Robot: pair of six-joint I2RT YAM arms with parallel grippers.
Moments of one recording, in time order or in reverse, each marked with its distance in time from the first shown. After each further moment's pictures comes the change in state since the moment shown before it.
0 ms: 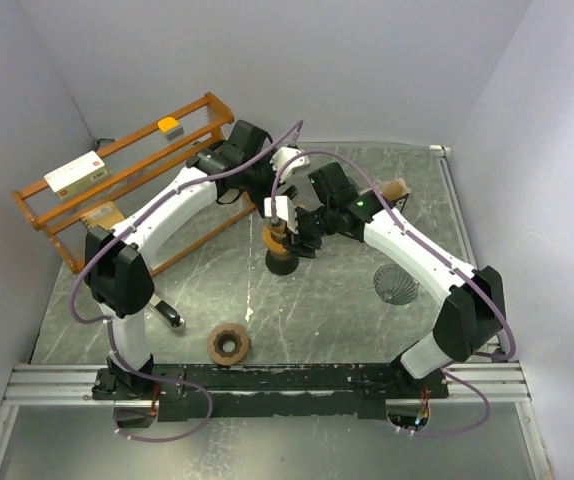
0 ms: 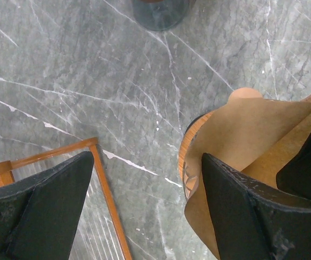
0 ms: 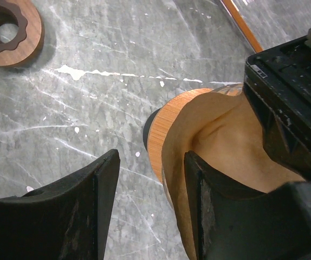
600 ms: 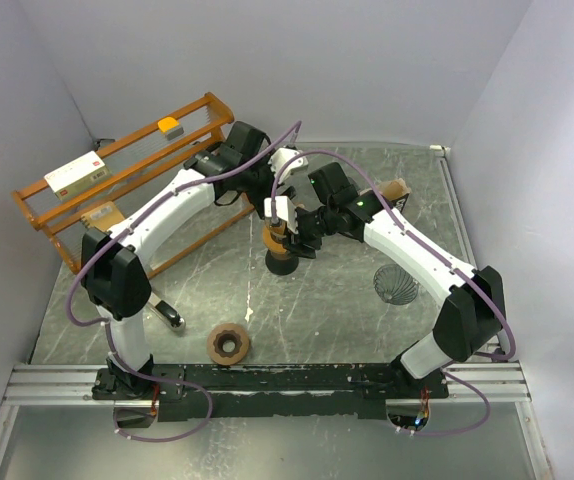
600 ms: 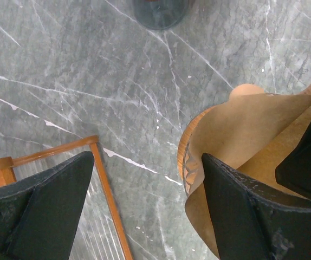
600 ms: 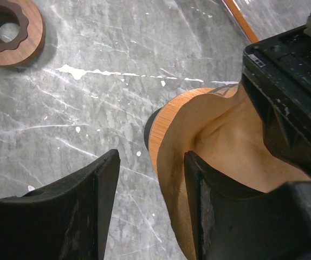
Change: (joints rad) left arm 0.000 -0.026 -0.042 0.017 0.001 0.000; right arm 0.000 0.000 0.000 -0.002 0.000 0.000
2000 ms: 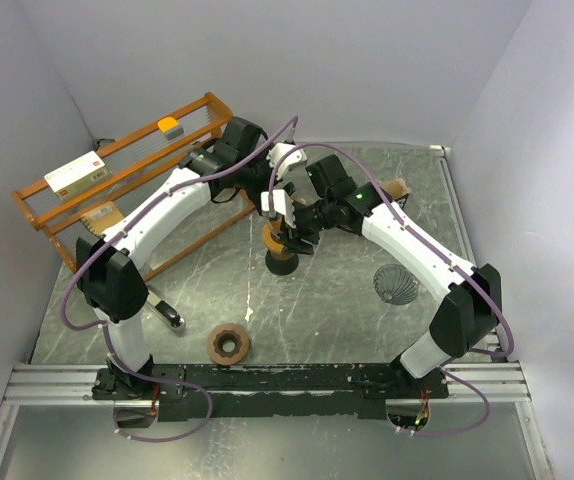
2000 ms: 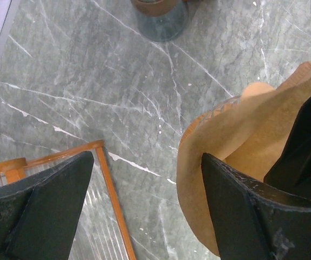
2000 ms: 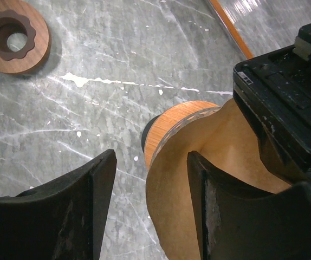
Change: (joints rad) left arm 0.002 -0.024 0.022 -0.004 0.018 0.000; right arm 0.006 0.029 0.092 -0.062 -0.018 -0.008
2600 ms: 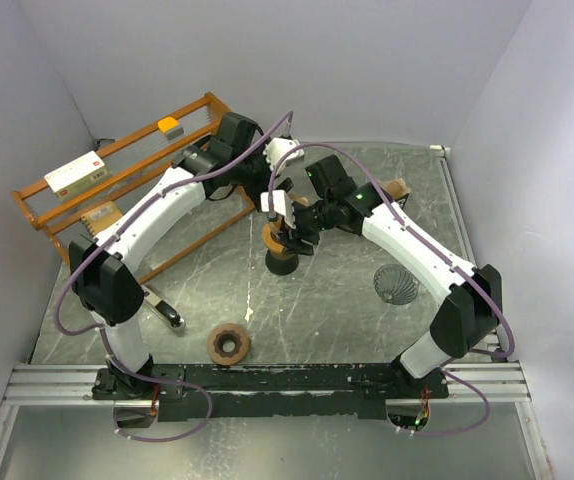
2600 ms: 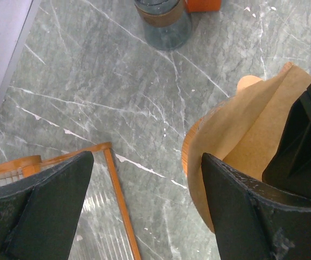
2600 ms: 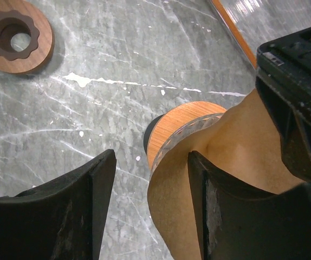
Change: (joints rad) left arm 0.005 -0.027 0.013 0.000 0.005 0.000; right arm 0.003 -0.002 0.005 -0.011 0.001 0.000
